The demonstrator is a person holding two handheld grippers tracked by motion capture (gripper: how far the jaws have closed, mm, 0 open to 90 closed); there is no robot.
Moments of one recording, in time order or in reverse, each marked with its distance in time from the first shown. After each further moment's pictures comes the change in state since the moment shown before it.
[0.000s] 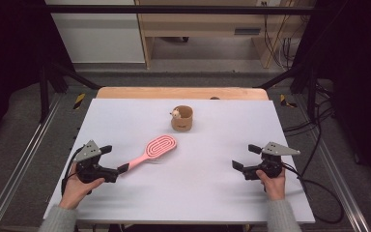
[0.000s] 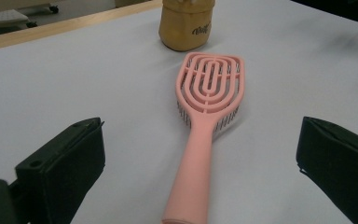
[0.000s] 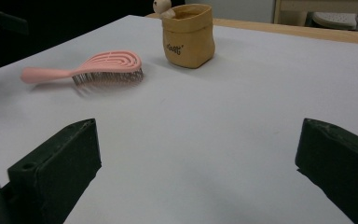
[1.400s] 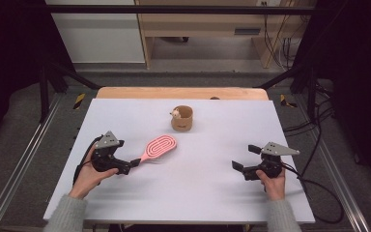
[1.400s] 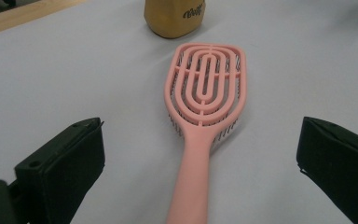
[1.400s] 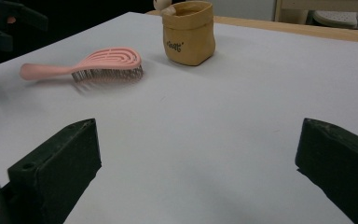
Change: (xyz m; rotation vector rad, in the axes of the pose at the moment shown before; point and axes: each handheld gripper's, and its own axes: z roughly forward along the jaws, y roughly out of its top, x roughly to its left) left arm -0.003 0.028 0.037 0.134 -0.025 0.037; right arm 0.000 0.000 0.001 0.008 -0.002 -0.008
